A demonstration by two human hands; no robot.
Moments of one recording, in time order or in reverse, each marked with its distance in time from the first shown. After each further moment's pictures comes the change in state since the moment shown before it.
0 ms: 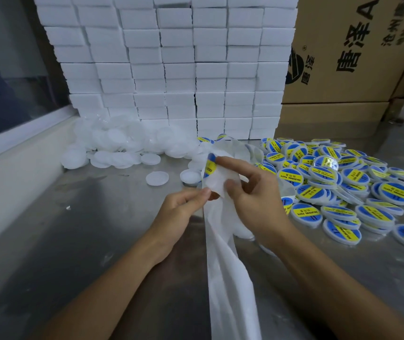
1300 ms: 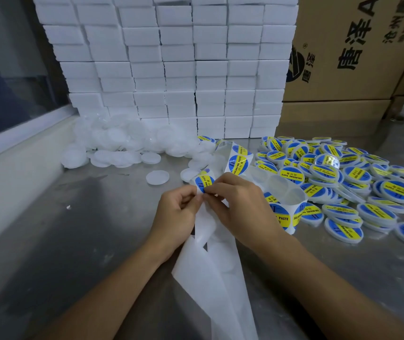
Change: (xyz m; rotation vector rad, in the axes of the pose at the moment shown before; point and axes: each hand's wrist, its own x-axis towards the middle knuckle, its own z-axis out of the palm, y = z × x) left_hand 0.004 -0.010 0.001 0.179 0.180 0.105; right_hand -0.002 0.015 0.004 -0.822 -0.186 -0.374
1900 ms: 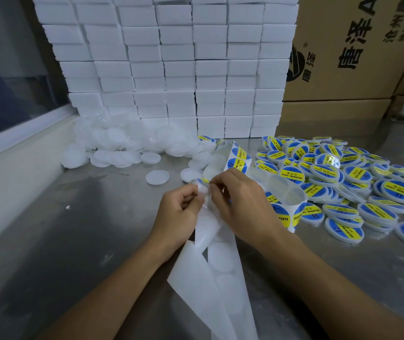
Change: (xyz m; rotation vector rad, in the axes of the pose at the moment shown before) left_hand 0.000 0.002 0.001 0.060 -0.010 0.040; right_hand 0.002 0.005 0.002 0.032 0.064 0.057
